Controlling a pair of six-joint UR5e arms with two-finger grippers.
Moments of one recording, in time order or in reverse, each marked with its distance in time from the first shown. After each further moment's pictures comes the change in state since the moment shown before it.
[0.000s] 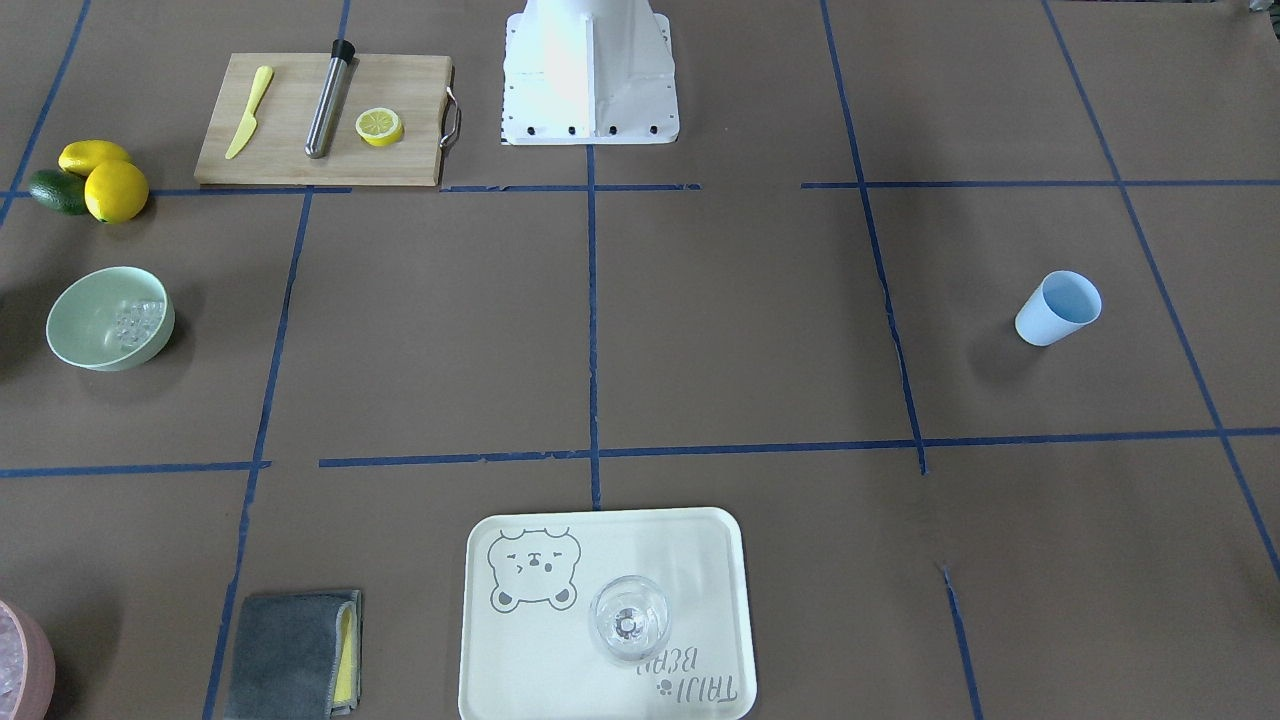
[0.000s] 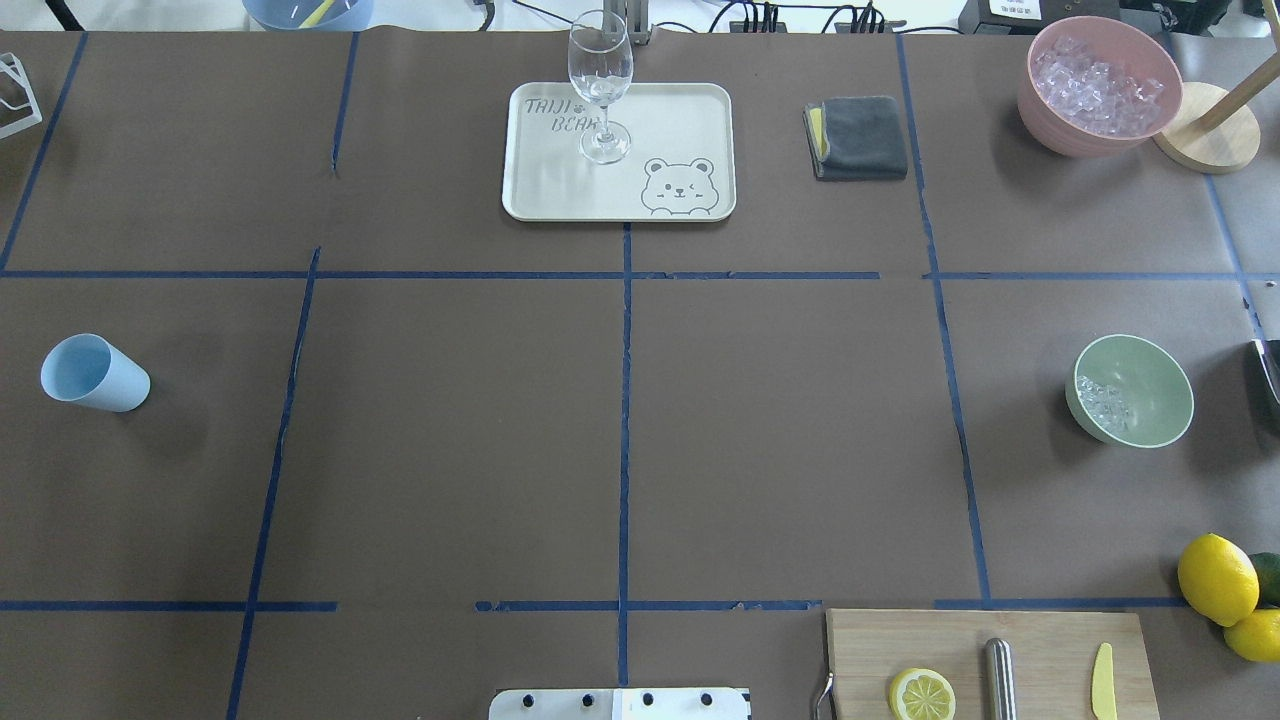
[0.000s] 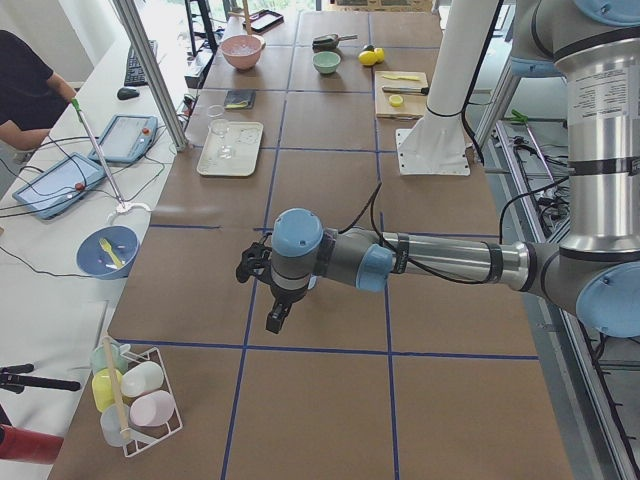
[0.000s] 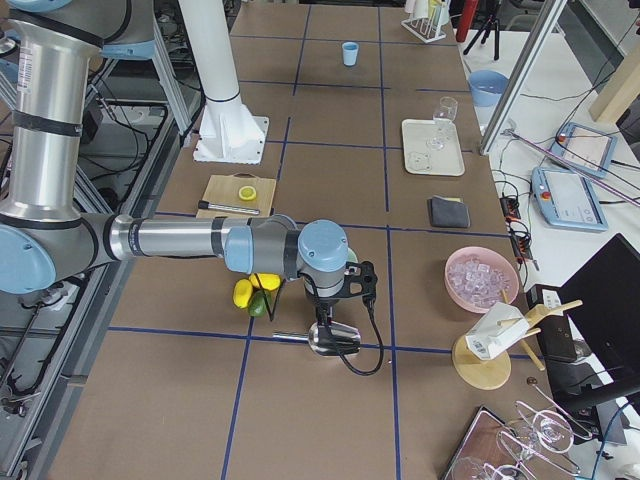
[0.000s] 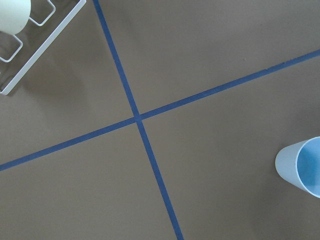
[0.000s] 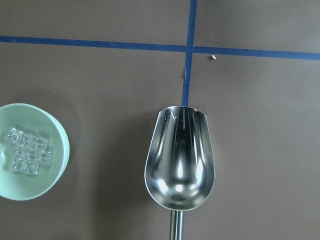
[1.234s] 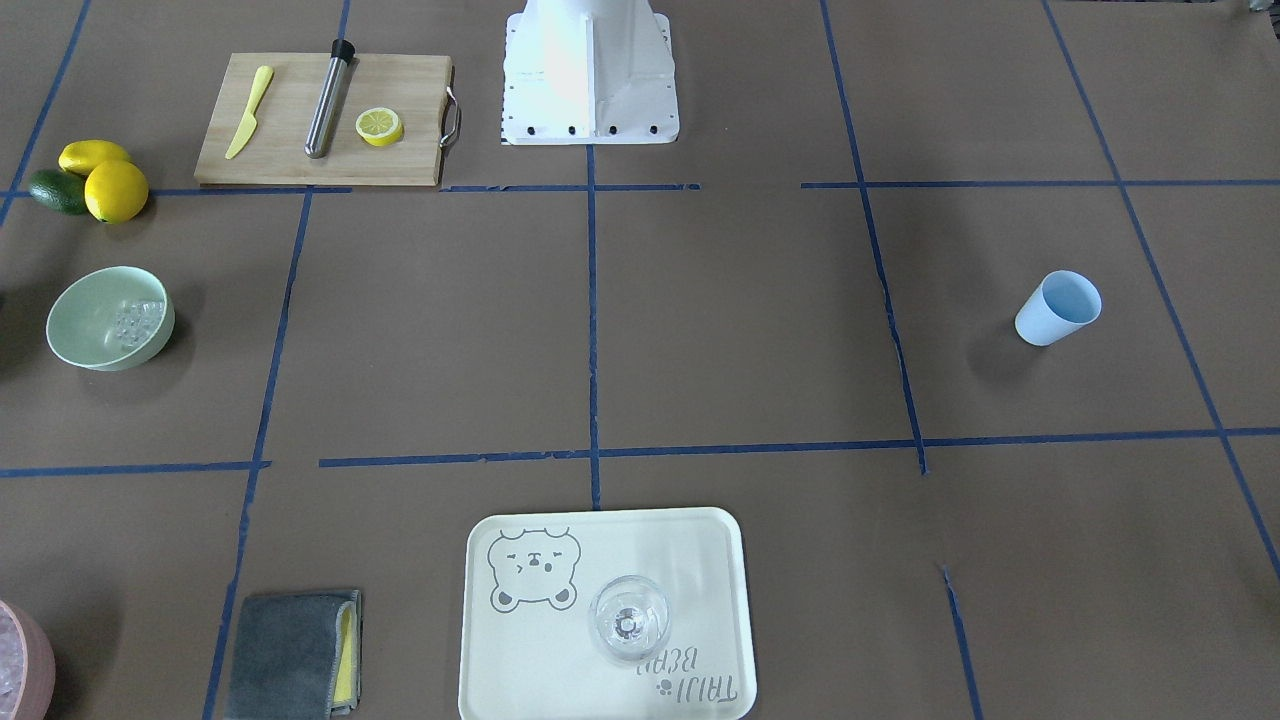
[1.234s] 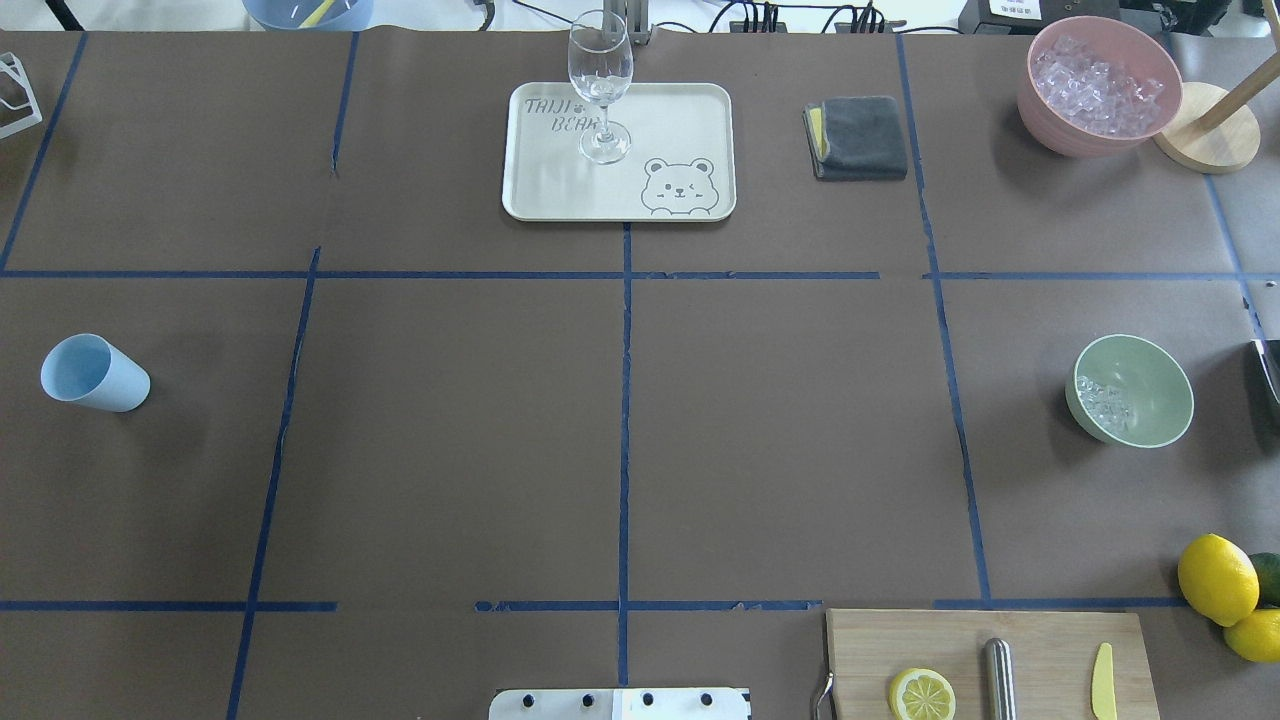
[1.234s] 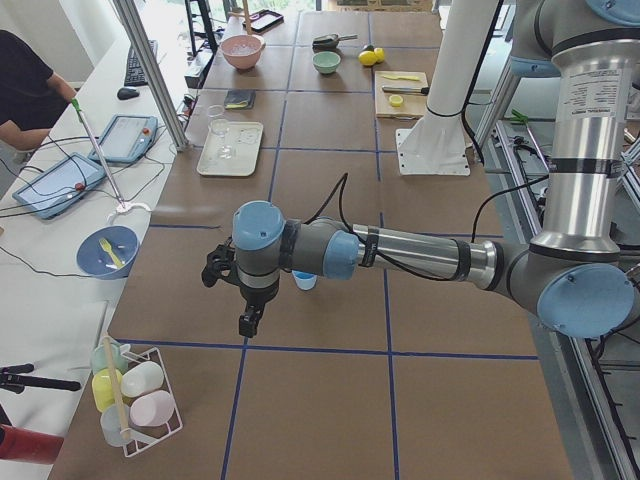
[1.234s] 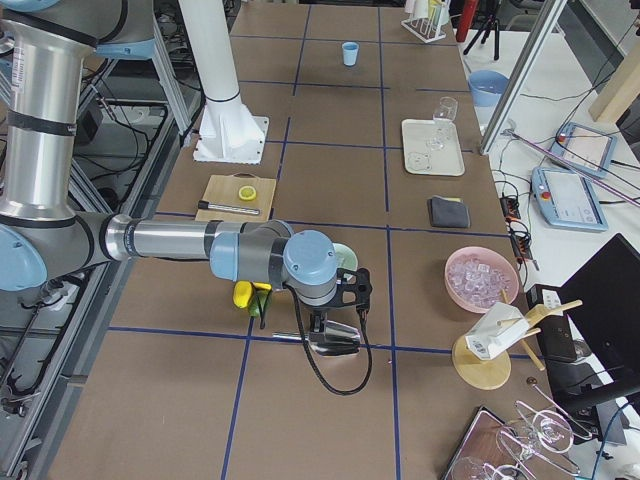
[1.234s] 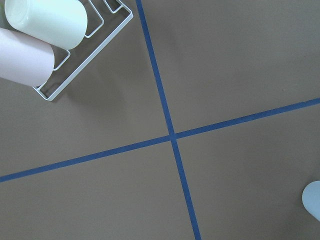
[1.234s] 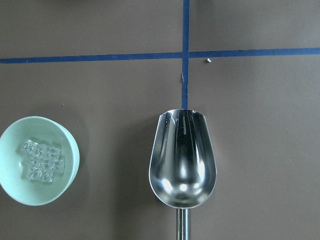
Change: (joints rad) left arm -0.031 -0.134 0.088 0.114 0.039 -0.010; right arm 0.065 -0.010 -0.011 -0.002 0.039 0.001
